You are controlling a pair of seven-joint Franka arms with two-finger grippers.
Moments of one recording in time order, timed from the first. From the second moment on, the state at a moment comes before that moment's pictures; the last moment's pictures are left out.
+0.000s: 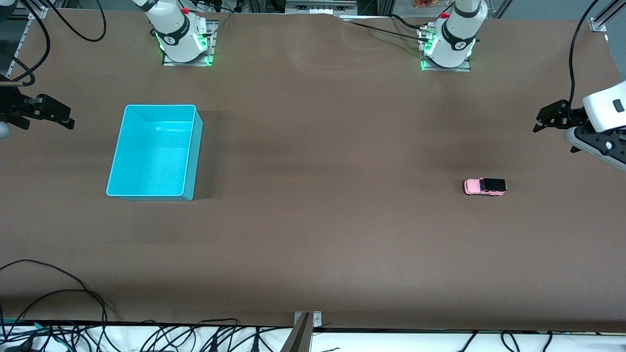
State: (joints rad) left arm 0.10 0.13 -0.03 -1.58 0.00 1.57 0.67; right arm -0.13 0.06 0.10 -1.54 -0.03 1.58 -0.06
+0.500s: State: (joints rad) left arm 0.14 0.31 -0.03 -1.65 0.00 1.81 1.04; right arm -0.13 0.06 0.10 -1.54 -0.03 1.58 -0.06
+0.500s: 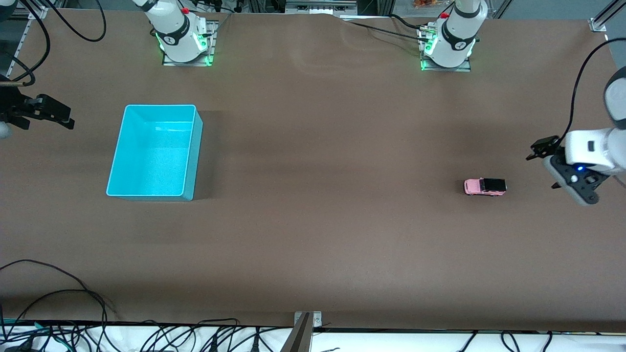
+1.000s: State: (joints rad) left arm 0.14 0.32 -0.04 -1.87 0.04 2.08 1.21; right arm -0.13 0.06 0.10 -1.54 -0.03 1.58 -0.06
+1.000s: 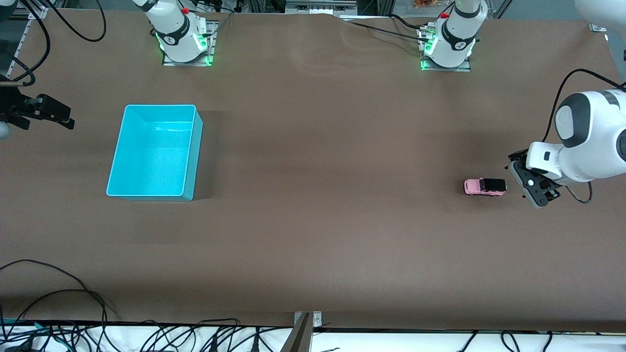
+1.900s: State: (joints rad) left arm 0.19 0.34 -0.04 -2.17 0.07 2.56 1.48; right arm -0.13 0.06 0.10 -1.54 -0.03 1.58 -0.06
